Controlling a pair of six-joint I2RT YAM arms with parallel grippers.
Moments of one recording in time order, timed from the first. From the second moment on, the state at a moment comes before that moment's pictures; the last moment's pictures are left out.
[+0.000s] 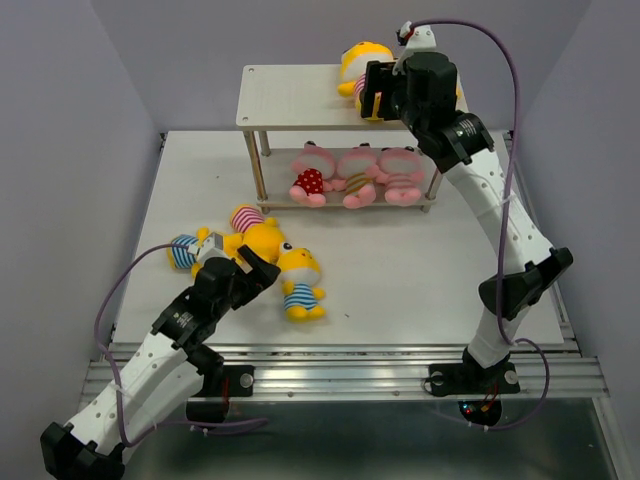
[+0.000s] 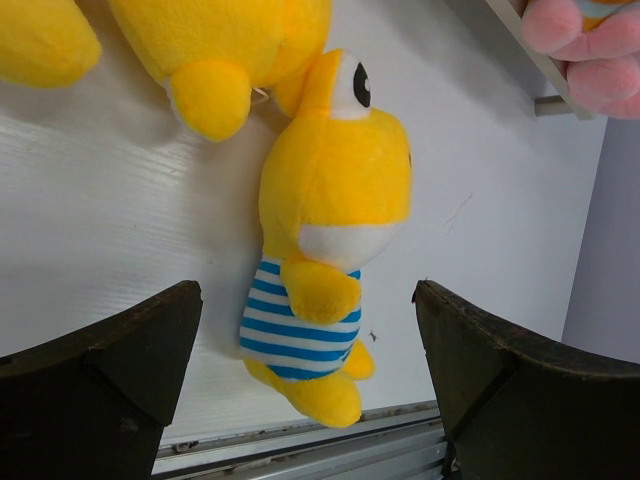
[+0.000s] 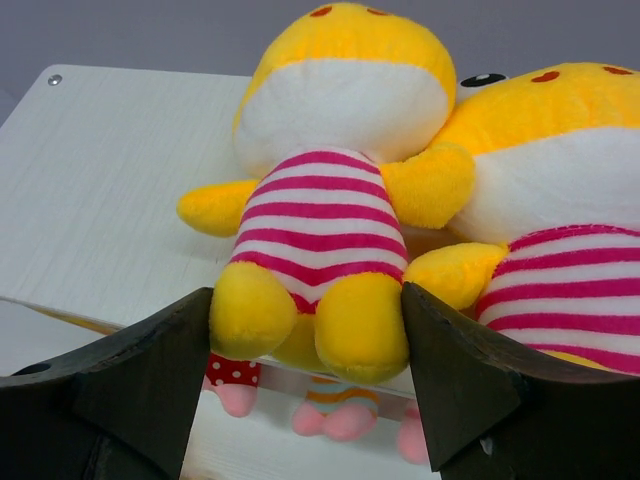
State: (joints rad) left arm -0.55 0.56 0.45 -0.49 -0.16 -1.02; right arm 0.52 1.79 2.20 -0.59 0.28 0.17
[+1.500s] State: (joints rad) left arm -0.61 0.63 0.26 -0.35 0.14 -1.05; right arm 0.52 1.06 1.24 -0.46 0.10 0.33
